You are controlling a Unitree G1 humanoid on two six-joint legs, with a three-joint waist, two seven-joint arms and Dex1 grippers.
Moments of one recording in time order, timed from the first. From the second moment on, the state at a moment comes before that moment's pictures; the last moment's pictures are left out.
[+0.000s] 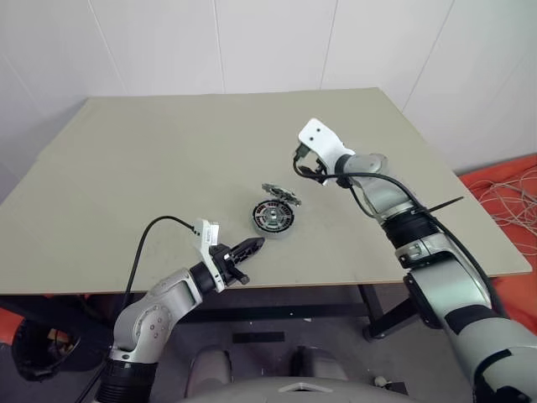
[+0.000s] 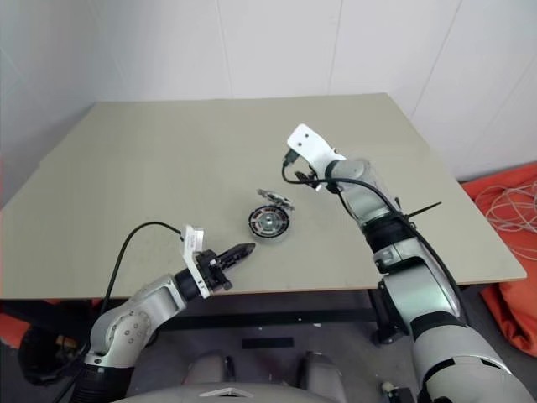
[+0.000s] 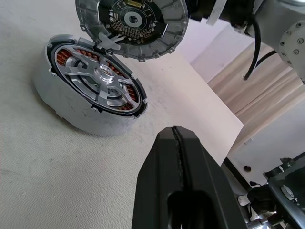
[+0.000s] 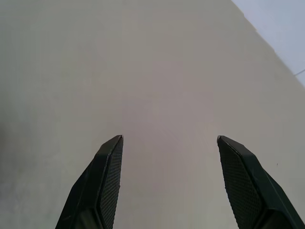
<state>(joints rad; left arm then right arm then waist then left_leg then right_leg) 0.04 0.19 -0.03 -0.27 -0.75 0.68 -0.56 -0.88 -0.45 0.35 0.53 -0.16 0.37 0.62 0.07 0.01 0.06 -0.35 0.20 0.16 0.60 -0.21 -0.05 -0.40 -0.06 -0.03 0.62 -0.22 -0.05</state>
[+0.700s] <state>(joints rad) 0.03 0.19 -0.03 -0.27 -0.75 0.69 -0.56 -0.73 -0.60 0.44 0.14 -0.11 0.52 1.13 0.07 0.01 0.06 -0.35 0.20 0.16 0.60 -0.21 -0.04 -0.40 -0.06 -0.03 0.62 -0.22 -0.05</state>
